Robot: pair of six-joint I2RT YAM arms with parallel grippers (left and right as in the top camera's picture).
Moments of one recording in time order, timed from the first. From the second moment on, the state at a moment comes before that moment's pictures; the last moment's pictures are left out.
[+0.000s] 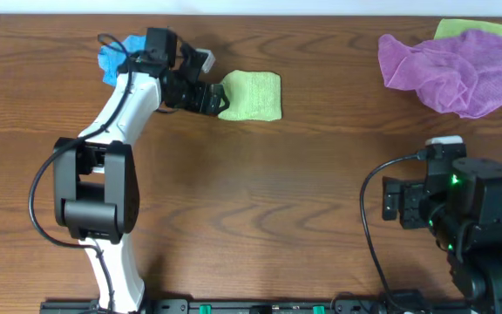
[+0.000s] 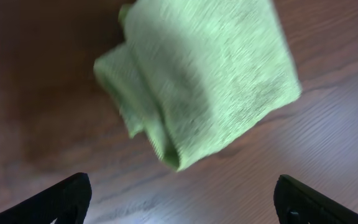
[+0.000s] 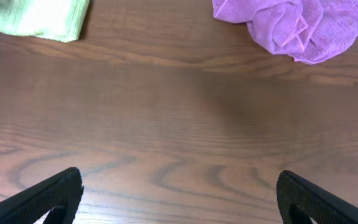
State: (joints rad) left arm -0.13 2.07 1.57 -0.70 0.52 0.11; right arm 0.11 0.81 1.13 -1.14 0.10 0.01
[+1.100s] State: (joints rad) left arm 0.02 2.16 1.51 -0.39 1.01 -0.06; right arm 0.11 0.81 1.13 -1.14 0.10 0.01
